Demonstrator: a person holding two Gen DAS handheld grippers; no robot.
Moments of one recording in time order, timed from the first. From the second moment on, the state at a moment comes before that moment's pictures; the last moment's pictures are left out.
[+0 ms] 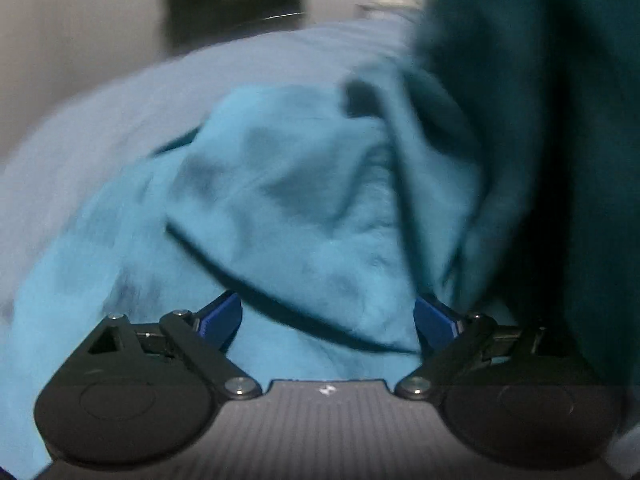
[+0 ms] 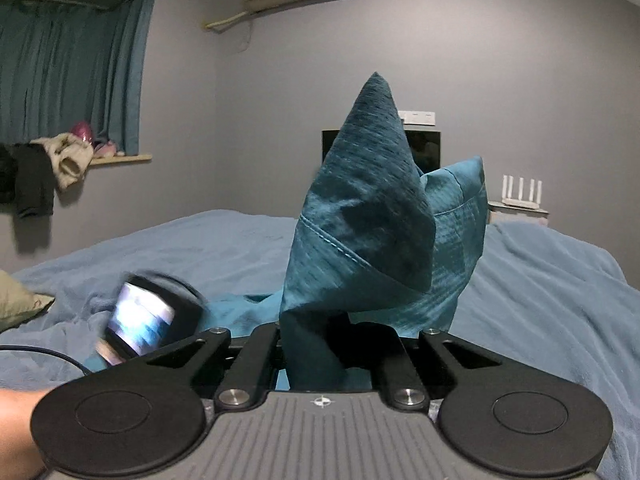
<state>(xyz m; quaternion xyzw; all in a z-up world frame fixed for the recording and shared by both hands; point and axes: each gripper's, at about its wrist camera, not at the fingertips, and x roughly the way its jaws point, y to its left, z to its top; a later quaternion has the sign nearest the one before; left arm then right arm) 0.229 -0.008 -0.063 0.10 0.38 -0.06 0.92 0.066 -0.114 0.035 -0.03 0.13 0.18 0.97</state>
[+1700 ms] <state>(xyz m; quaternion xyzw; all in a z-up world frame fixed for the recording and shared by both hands) 0.143 0.217 0.042 -0.24 0.22 -0.06 0.94 0.074 -0.165 0.059 -0.02 0.24 0.25 0.94</state>
